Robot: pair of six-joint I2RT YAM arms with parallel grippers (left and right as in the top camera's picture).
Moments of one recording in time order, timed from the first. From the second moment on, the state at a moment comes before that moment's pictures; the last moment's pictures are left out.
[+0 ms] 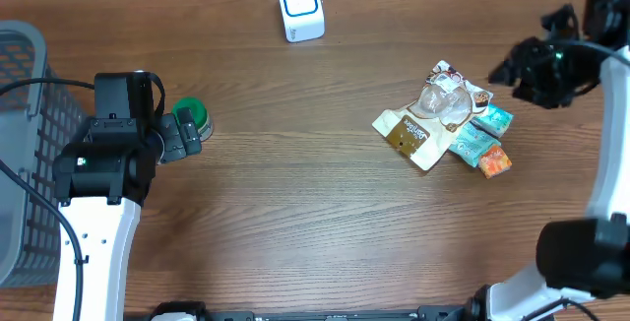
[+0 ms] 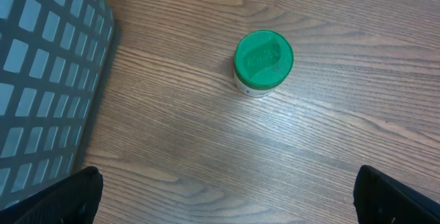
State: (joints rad) left arm 0.00 1.22 1.26 -1.06 -0.21 -0.25; right arm -0.21 1.79 1.97 -1.53 -0.37 0.17
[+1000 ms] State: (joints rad) left arm 0.00 1.22 1.26 -0.97 -0.10 -0.26; right arm 0.37 1.79 1.16 -0.47 -0.40 0.52
